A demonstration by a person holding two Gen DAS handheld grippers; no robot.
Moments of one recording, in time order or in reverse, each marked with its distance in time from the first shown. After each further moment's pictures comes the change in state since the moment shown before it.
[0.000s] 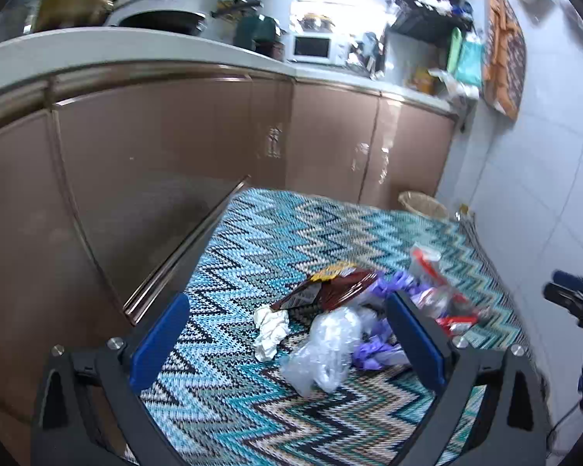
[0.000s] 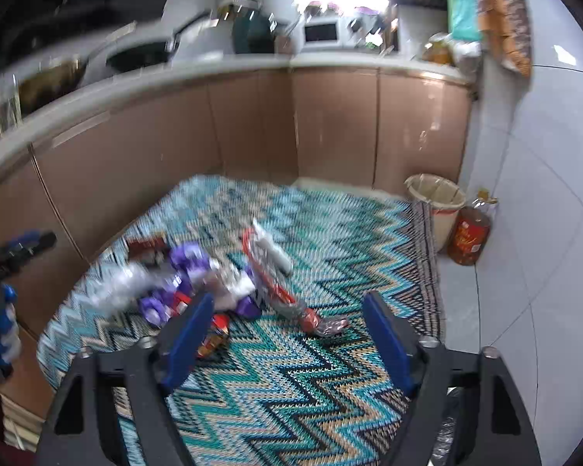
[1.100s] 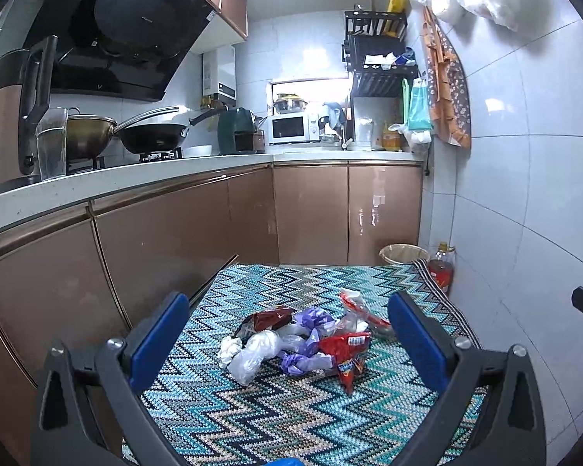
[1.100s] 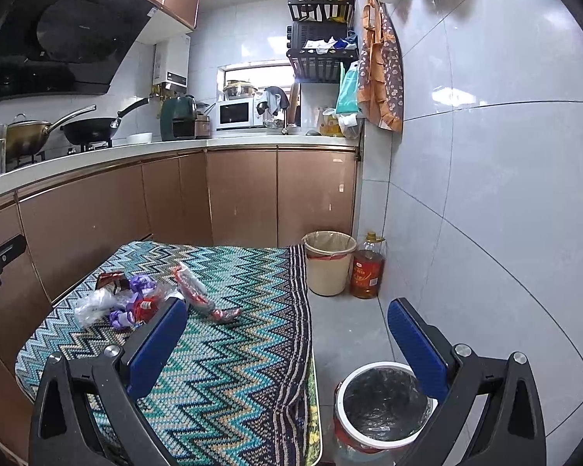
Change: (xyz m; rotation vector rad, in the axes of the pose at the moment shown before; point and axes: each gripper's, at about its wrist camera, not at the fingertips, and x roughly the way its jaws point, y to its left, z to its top) left arm -0.154 -0.129 -0.033 0.112 -0.323 0.077; right arm -0.200 -0.012 -0.087 0.114 -0.328 -0.340
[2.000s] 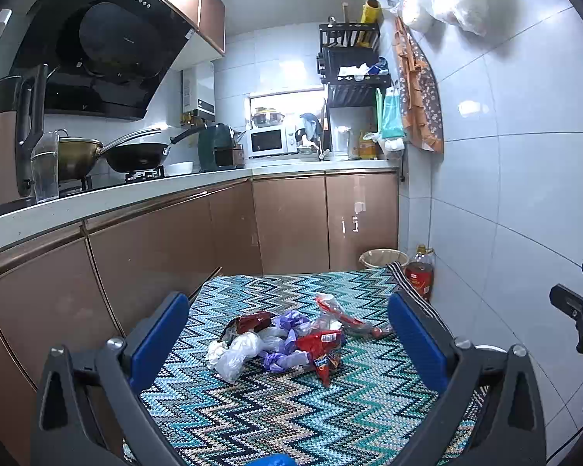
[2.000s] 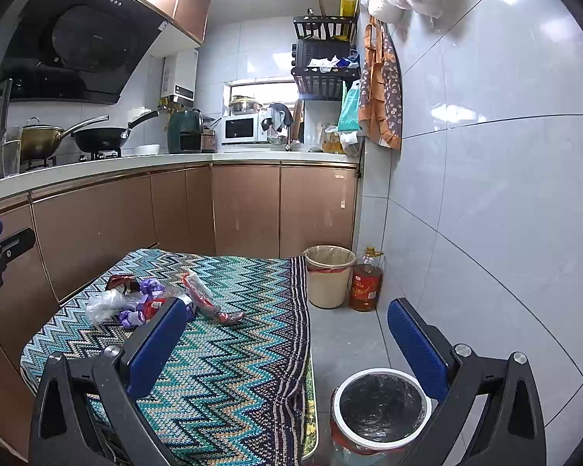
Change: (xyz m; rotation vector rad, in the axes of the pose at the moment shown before) left arm -0.044 -0.020 0.002 0.044 -0.041 -0.064; right arm -0.042 0.000 -0.011 -0.019 -0.065 0.010
